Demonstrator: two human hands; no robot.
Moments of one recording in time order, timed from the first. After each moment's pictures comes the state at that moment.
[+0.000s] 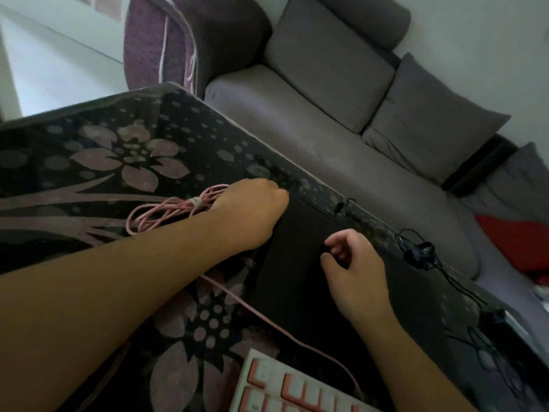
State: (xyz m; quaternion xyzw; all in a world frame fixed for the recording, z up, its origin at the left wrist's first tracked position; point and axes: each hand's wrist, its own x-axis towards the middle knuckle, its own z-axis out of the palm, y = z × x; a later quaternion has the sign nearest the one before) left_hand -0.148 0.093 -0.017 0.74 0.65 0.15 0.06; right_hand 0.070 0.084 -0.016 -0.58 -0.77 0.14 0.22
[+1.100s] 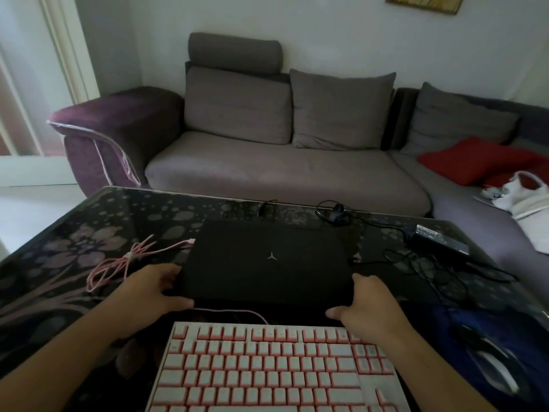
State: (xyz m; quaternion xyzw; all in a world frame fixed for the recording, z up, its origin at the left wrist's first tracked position) left_hand -0.119 -0.034 -0.004 0.61 0.71 0.19 0.31; right_hand 0.270 -0.035 0.024 -0.76 -0.62 0.18 0.09
